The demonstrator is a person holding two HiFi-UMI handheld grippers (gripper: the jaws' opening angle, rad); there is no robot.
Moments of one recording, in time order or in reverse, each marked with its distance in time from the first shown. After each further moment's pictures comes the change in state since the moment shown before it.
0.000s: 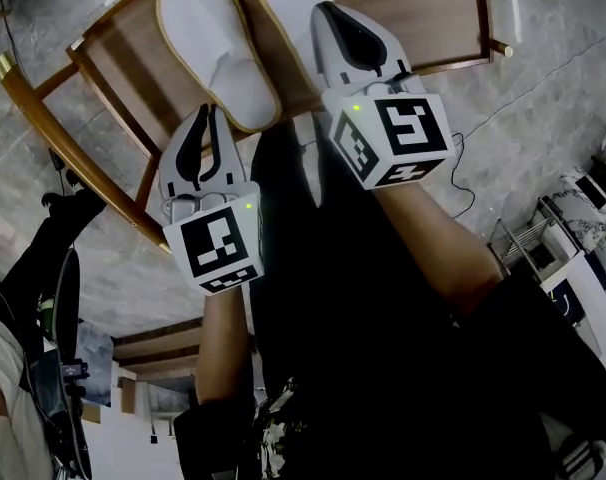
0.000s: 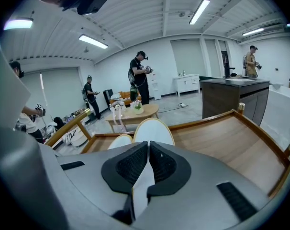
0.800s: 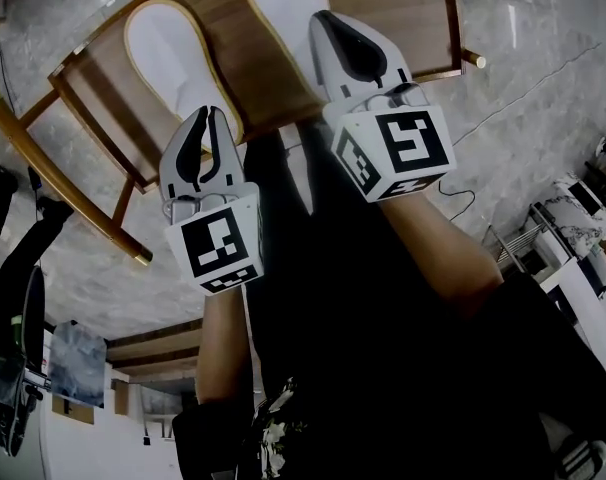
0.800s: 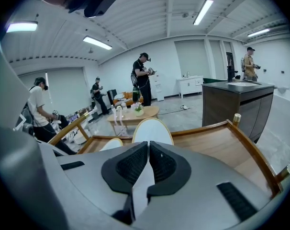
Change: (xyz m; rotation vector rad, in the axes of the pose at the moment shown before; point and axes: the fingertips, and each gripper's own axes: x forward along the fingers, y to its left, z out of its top) left arm 0.025 -0.045 0.032 -0.012 -0.006 0.011; right arm -0.011 -0.046 0.029 -0.043 -0.004 0.045
